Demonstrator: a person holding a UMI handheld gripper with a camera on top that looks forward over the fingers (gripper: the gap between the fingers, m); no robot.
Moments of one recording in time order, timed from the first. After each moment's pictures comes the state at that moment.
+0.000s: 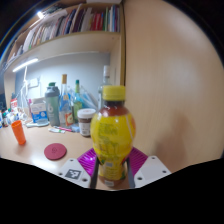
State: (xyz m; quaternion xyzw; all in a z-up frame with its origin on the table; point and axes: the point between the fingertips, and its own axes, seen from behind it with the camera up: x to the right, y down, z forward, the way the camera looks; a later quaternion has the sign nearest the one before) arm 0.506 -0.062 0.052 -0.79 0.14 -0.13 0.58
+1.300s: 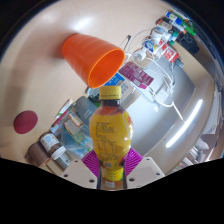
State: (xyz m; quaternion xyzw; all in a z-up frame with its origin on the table) arm 0.237 0.140 0.197 -0.39 -0.63 -0.65 0.17
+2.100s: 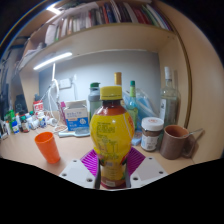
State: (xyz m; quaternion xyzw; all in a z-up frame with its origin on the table) arm 0.318 0.073 0.063 -0.79 0.04 0.00 0.61
